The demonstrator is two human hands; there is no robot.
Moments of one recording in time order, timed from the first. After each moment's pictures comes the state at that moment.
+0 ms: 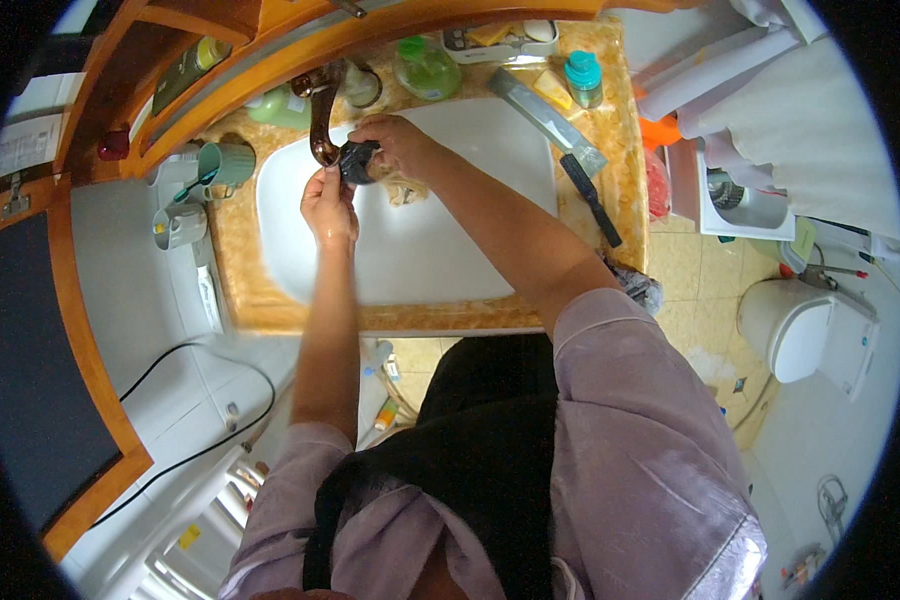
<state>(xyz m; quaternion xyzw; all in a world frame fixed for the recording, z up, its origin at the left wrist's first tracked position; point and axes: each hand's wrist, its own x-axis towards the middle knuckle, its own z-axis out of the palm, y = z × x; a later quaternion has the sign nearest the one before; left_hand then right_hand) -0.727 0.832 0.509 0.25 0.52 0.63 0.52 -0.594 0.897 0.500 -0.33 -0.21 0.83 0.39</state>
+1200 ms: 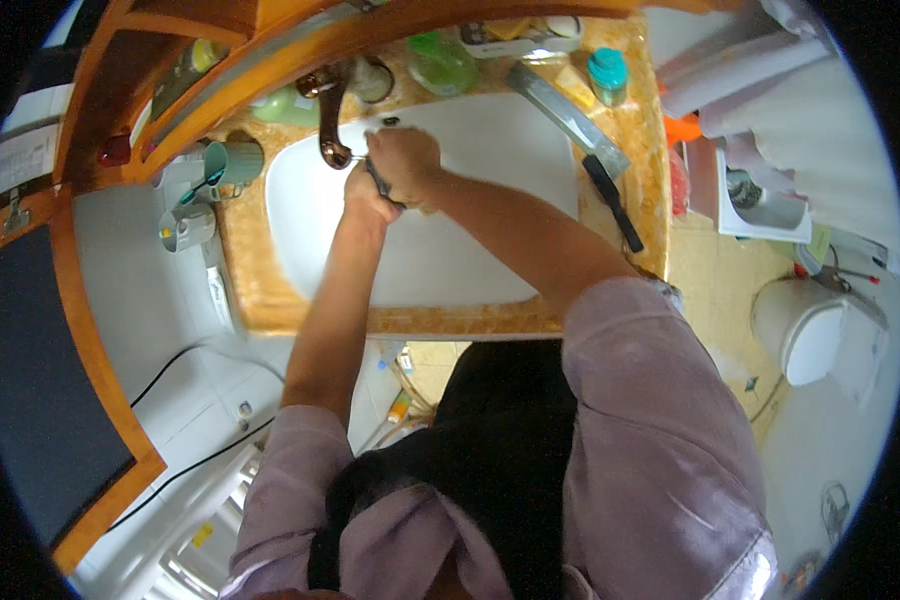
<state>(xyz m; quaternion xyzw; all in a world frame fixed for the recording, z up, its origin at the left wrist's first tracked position) -0.706 0.872 0.467 -0.01 0.50 0.45 0.74 -0.612 0.884 0.504 -0.63 -0.67 0.33 0.22</state>
